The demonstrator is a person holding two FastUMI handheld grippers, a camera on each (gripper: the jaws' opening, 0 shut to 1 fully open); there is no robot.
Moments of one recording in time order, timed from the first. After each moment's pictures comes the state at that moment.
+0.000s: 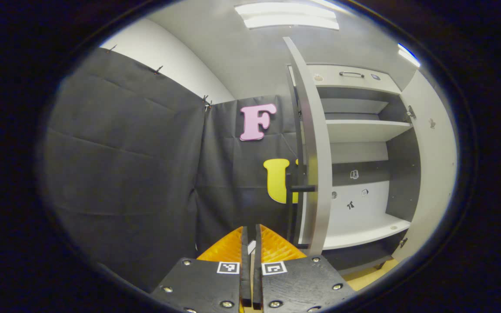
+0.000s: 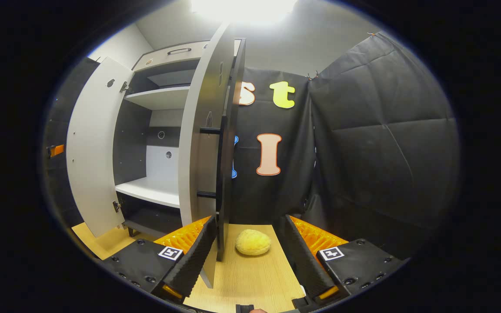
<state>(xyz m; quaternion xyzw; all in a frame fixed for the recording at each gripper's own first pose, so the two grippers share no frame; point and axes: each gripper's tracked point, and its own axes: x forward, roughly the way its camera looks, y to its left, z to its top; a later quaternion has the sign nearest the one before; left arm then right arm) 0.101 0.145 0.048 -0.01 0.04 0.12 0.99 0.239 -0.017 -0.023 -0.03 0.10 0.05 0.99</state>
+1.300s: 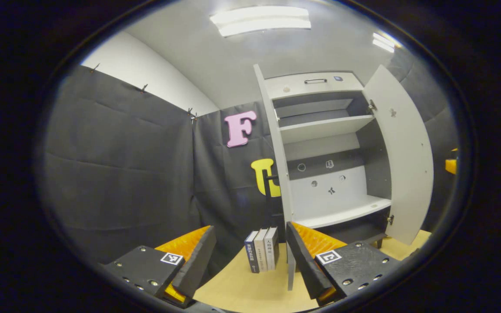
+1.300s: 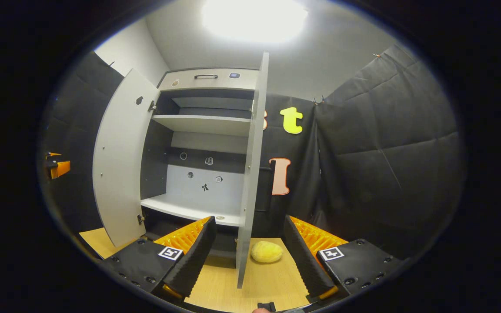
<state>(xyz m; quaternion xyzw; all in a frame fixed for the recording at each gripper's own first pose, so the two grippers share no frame) -0.039 0.110 0.071 0.05 0.03 0.08 1.00 0.202 0.017 0.028 -0.03 0.03 0.06 1.00</state>
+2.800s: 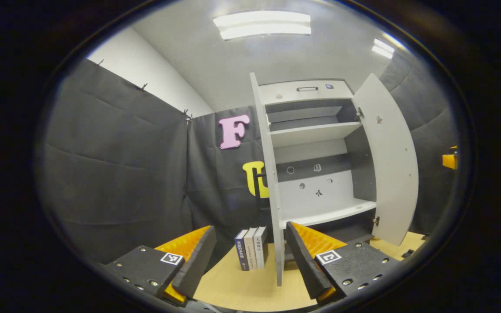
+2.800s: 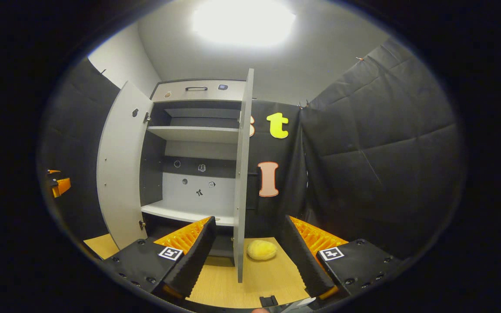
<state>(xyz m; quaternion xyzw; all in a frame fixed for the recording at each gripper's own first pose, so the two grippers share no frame) -0.082 0.096 0.063 0.04 0.01 0.05 1.00 0.178 -0.004 0.031 -0.02 0.01 0.02 1.00</state>
